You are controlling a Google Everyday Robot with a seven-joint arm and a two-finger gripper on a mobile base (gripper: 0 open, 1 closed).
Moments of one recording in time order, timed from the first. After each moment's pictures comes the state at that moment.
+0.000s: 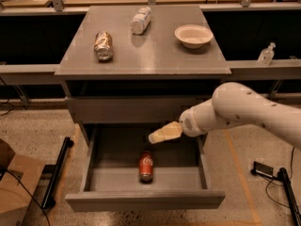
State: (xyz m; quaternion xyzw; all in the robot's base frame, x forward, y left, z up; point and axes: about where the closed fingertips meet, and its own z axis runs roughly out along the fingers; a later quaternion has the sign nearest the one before) arm 0.550 -0.074 0.690 -0.26 0.91 0.23 0.24
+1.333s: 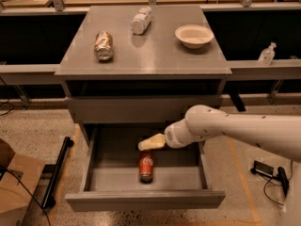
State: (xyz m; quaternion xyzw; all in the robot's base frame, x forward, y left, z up) arm 0.582 -0.046 0.573 -0.17 0.94 0.23 0.19
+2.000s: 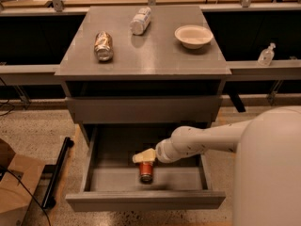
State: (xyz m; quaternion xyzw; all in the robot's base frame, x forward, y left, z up) arm 0.578 -0.021 0.476 -0.12 0.95 0.22 0.17
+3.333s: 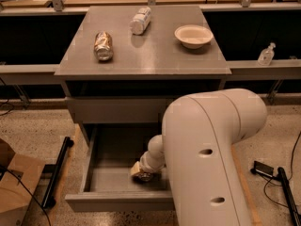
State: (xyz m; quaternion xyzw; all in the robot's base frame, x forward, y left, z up) arm 0.564 0.035 0.365 -0.09 0.98 0.18 0.06
